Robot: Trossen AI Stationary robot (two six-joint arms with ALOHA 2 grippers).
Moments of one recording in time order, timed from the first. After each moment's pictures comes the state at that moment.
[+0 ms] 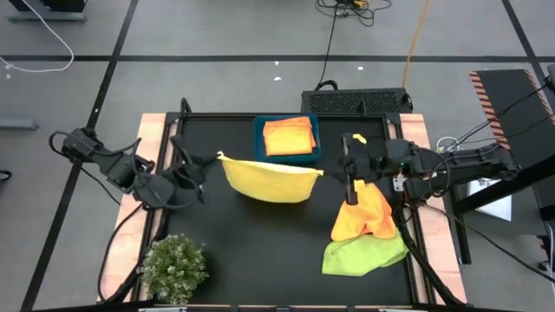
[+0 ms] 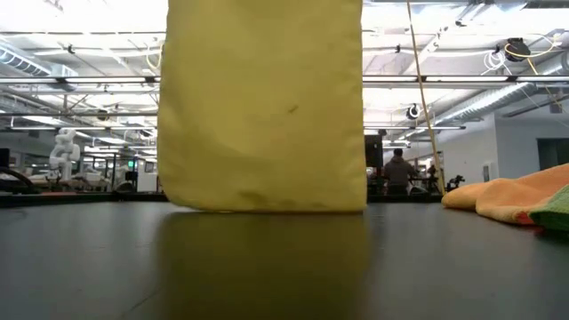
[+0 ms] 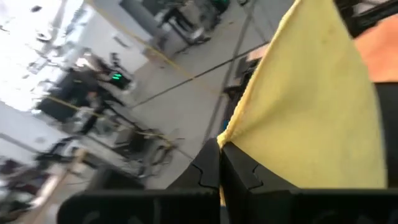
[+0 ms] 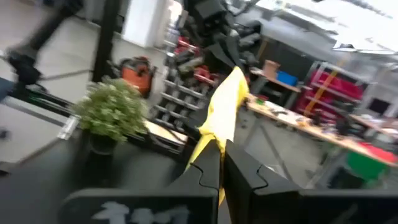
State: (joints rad) left arm -0.52 1.05 1.24 -0.70 -1.09 0.23; right arm 0.06 0.96 0.81 0.17 -0.02 -0.36
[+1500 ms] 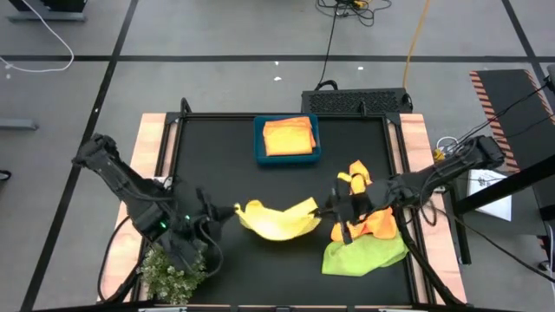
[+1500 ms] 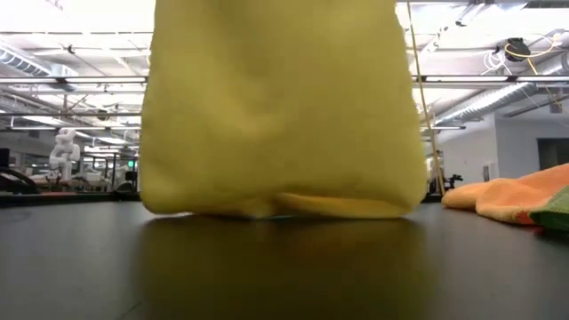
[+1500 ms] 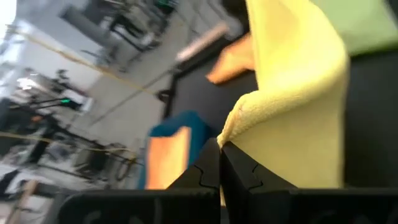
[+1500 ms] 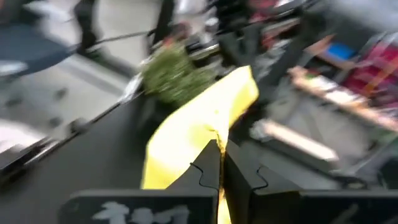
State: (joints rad) left arm -0.75 1.34 1.17 -0.68 -1.07 -0.03; right arm 0.38 1.14 0.81 0.17 0.20 -0.32
